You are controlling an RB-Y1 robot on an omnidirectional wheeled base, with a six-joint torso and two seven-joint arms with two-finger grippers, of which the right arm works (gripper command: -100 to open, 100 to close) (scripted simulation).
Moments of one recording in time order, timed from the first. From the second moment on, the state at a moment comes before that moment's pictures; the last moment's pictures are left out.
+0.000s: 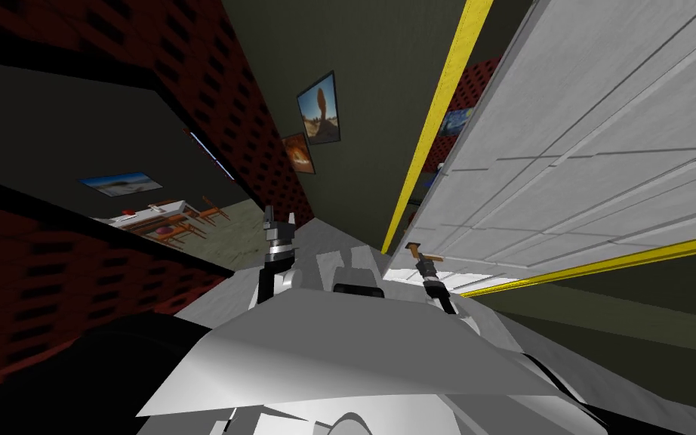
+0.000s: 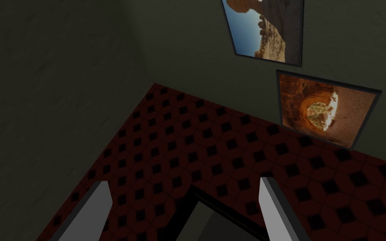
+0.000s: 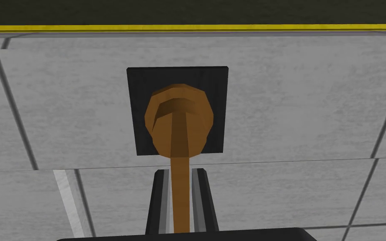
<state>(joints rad) -0.04 -0.35 -0.06 -0.53 -0.01 -0.97 -0.34</state>
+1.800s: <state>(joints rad) 0.14 -0.46 0.02 -0.50 0.04 -1.24 -0.48</state>
